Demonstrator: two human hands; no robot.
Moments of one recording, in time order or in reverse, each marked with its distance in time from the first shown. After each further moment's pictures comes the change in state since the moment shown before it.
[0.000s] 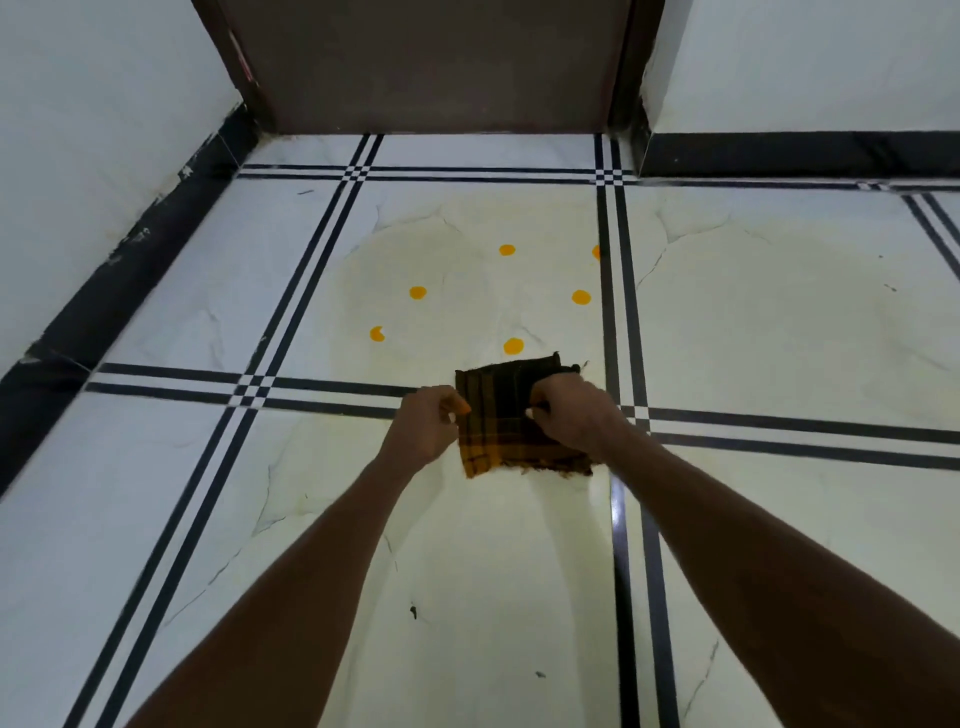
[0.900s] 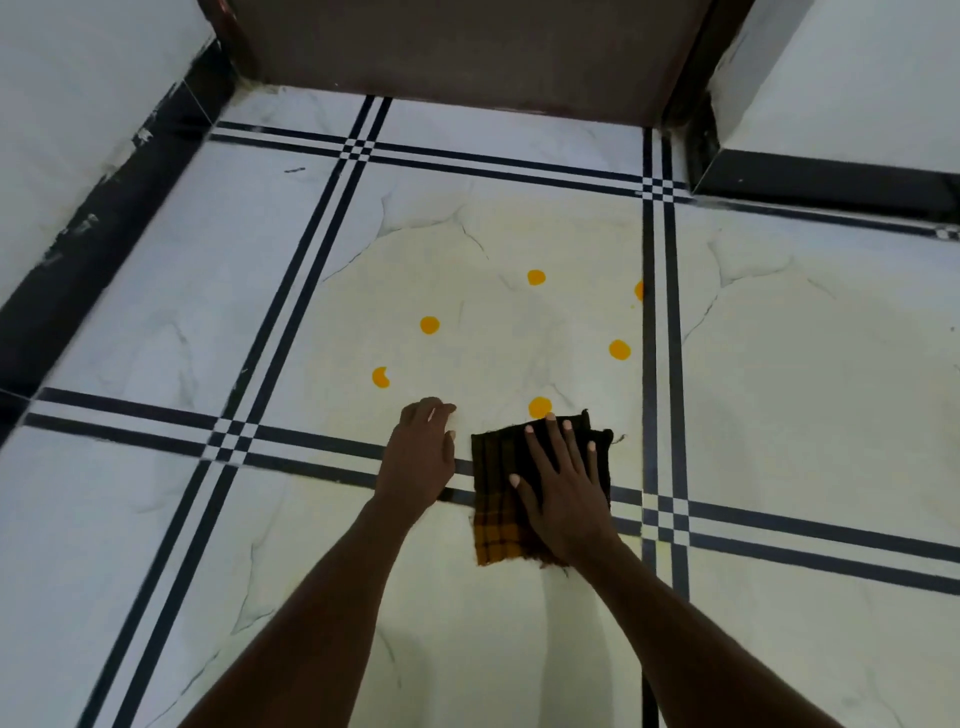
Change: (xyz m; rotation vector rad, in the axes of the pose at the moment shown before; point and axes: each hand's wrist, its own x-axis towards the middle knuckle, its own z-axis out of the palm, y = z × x) left_hand 0.099 -0.051 -0.005 0.295 0.021 0.042; right_hand 0.069 0.006 0.079 -0.075 0.076 0.022
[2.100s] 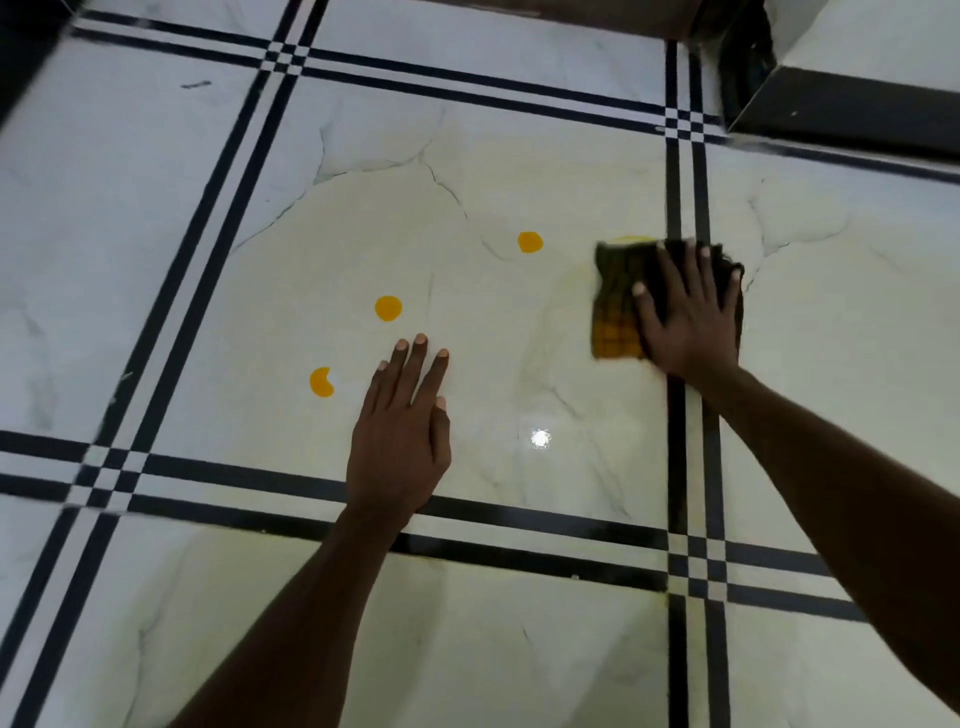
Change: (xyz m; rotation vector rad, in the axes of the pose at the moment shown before) left_hand 0.064 -0.014 0.052 0.095 0.260 0.138; right_hand 0.191 0.152 -0.100 -0.143 0.243 0.183
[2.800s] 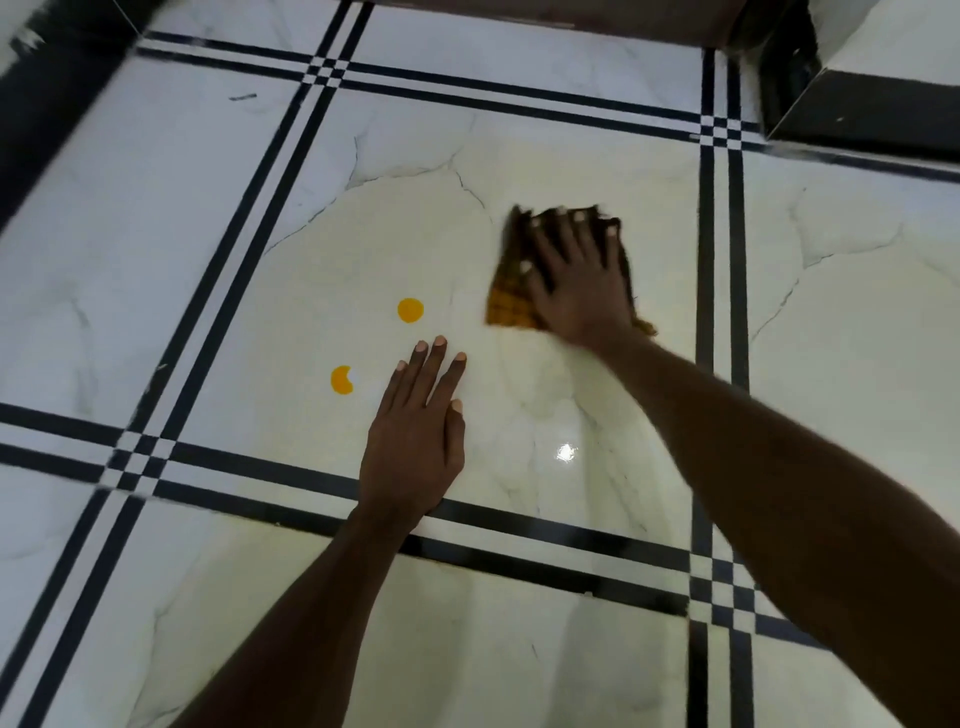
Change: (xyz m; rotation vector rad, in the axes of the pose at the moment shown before) left_hand 0.000 0.000 0.000 -0.021 0.033 0.022; right_hand 0.046 -0.133 0.022 -0.029 -0.007 -0.282
